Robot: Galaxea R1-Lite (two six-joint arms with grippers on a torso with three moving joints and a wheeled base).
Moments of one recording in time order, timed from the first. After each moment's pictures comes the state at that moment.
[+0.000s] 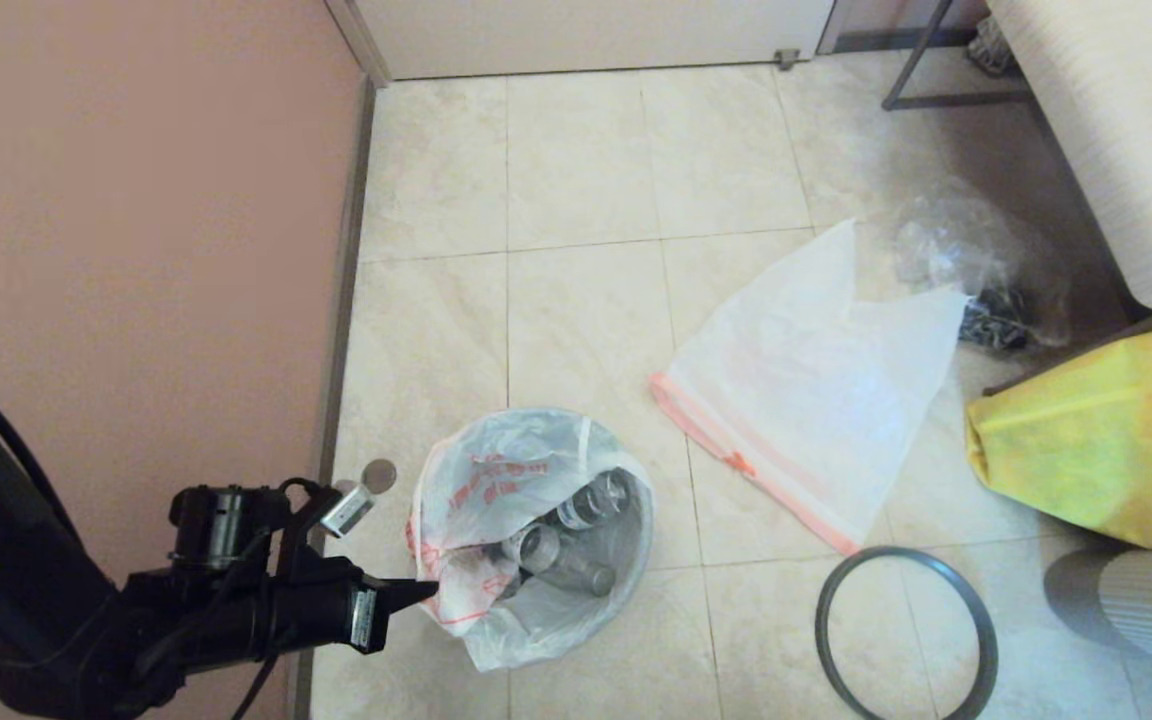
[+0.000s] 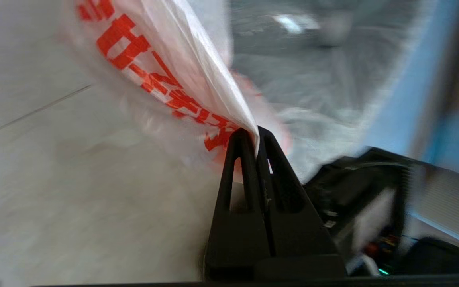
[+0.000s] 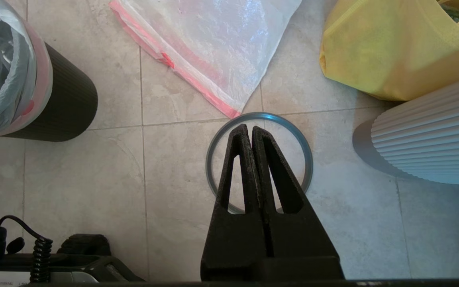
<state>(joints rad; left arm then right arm) -0.08 1.91 -0.36 -0.81 -0.59 0.11 0.01 0.00 -0.01 0.03 -0.01 0.02</state>
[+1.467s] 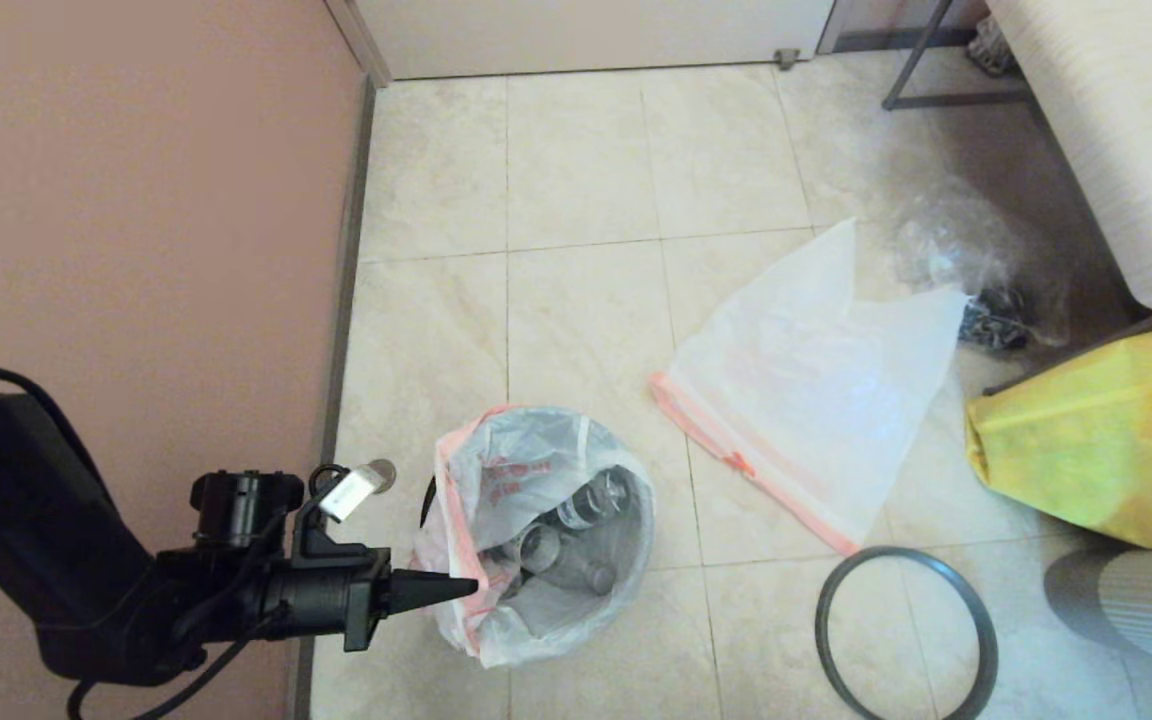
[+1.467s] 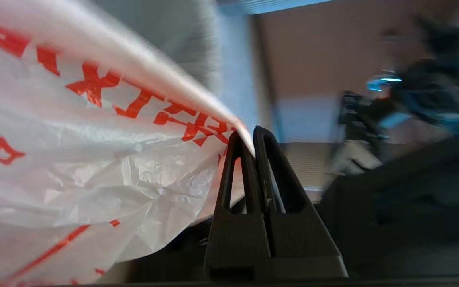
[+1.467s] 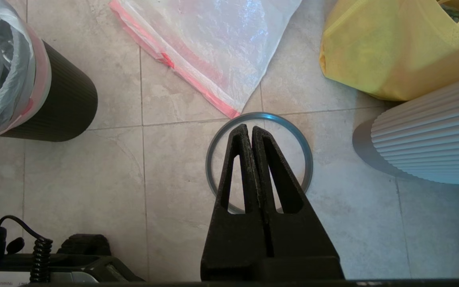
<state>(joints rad) -0.05 1.99 -0.46 -0.82 -1.22 0.11 0.01 0.00 -0.01 0.03 -0.01 0.02</state>
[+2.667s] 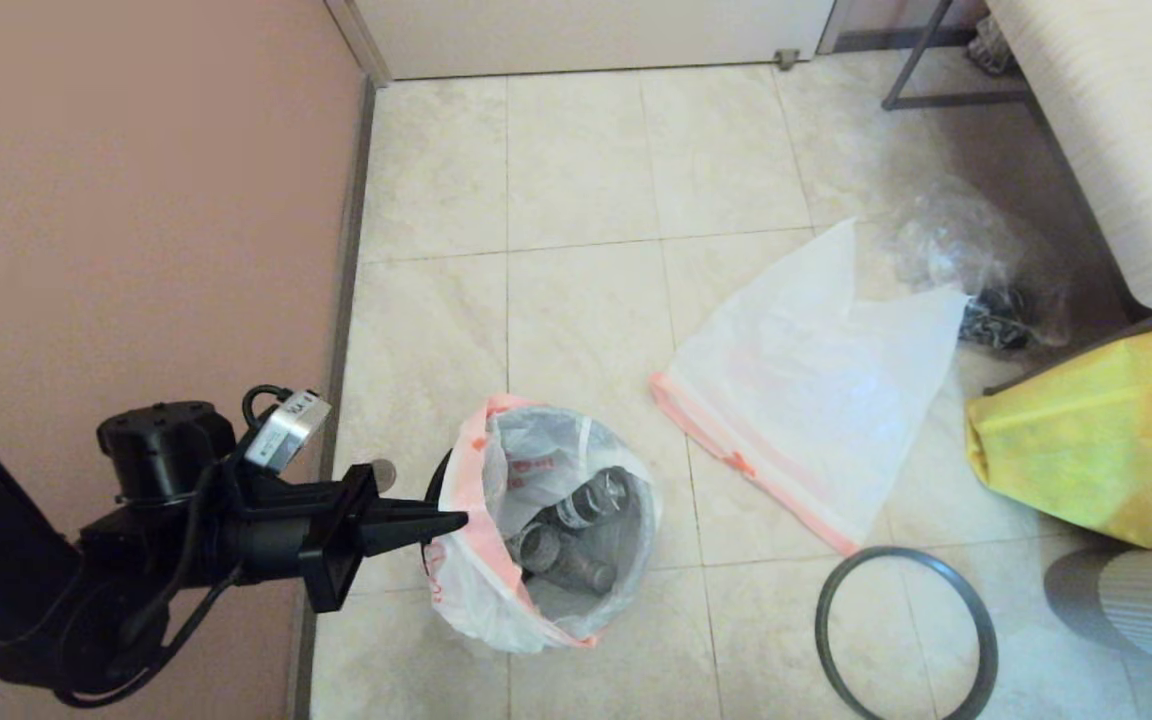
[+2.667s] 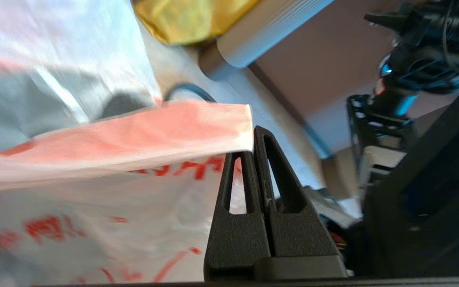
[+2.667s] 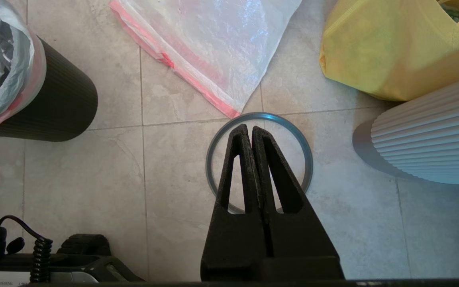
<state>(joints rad) -0.07 1.84 -0.45 -1.17 -1.32 0.10 0.01 0.00 -0.01 0.03 -0.01 0.02</state>
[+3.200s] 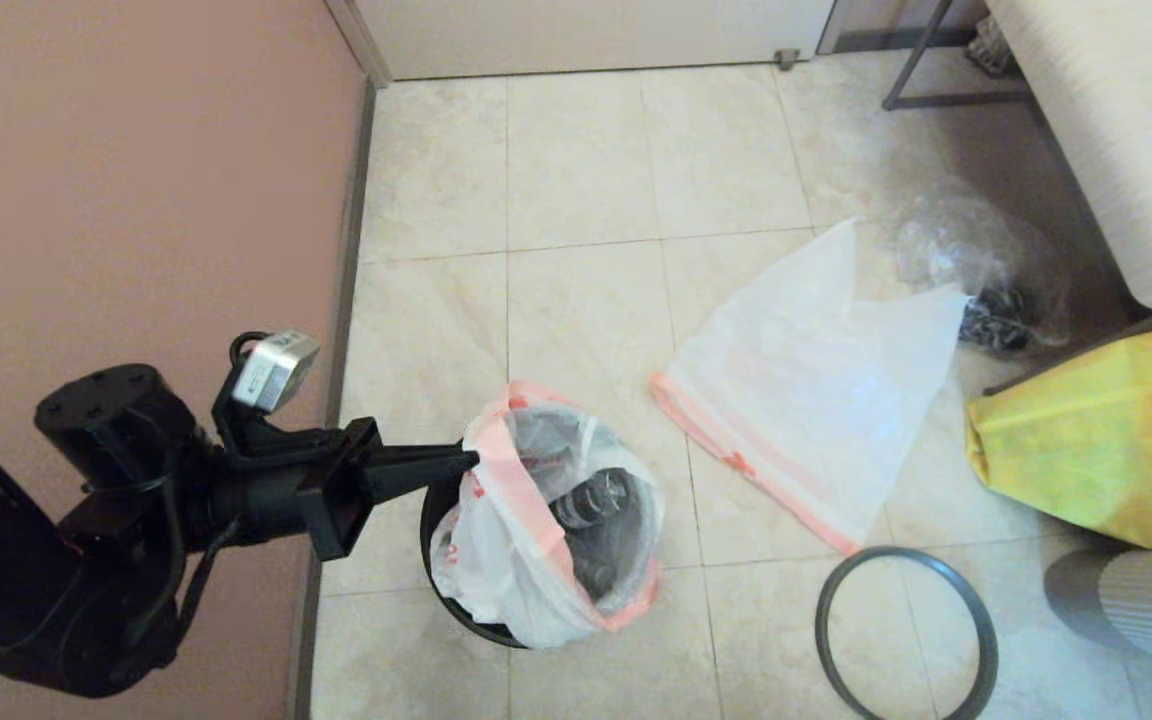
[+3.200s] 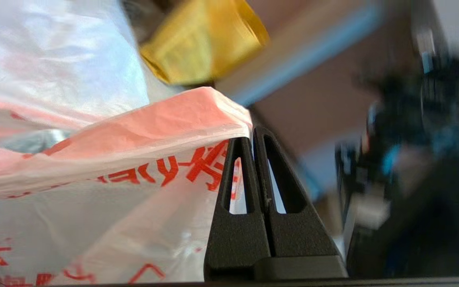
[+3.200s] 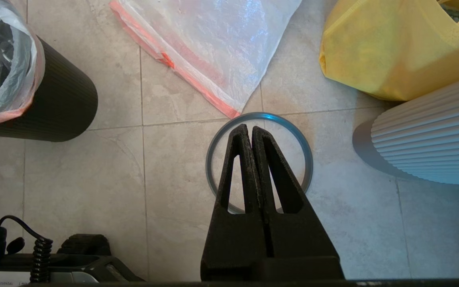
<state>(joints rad) -0.14 1.80 -0.47 -1.50 -1.20 -0.34 0.01 0.00 -0.01 0.03 -0.01 0.02</state>
